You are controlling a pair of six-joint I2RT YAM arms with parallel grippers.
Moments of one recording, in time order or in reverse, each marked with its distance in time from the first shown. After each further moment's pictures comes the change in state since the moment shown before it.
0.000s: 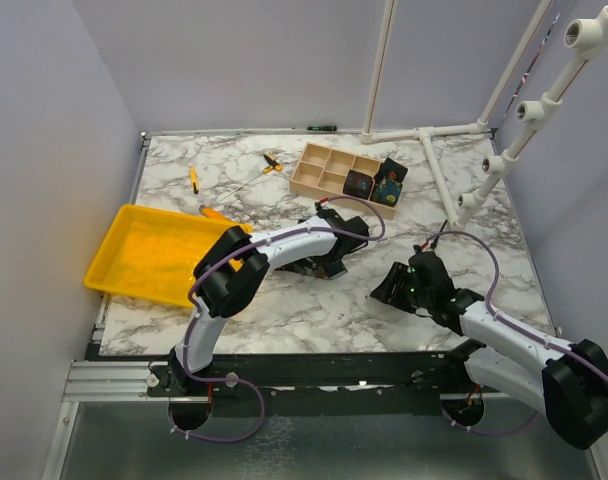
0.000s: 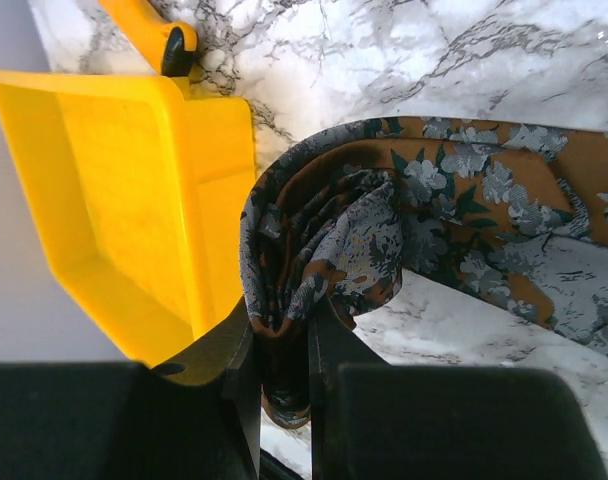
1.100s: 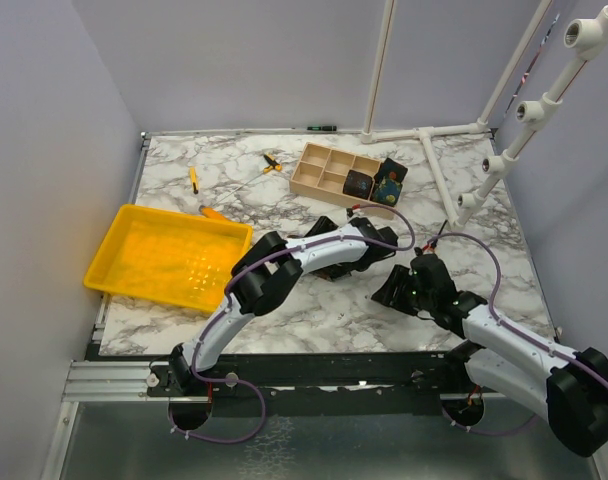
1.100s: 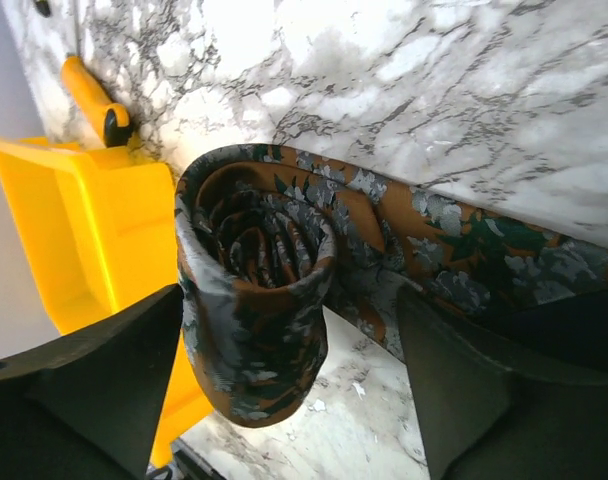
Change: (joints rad) left arm -0.106 0.312 0.343 -0.096 -0.076 -0.035; right arm 0.000 -0.055 -0.017 -0.038 -0.015 -0.015
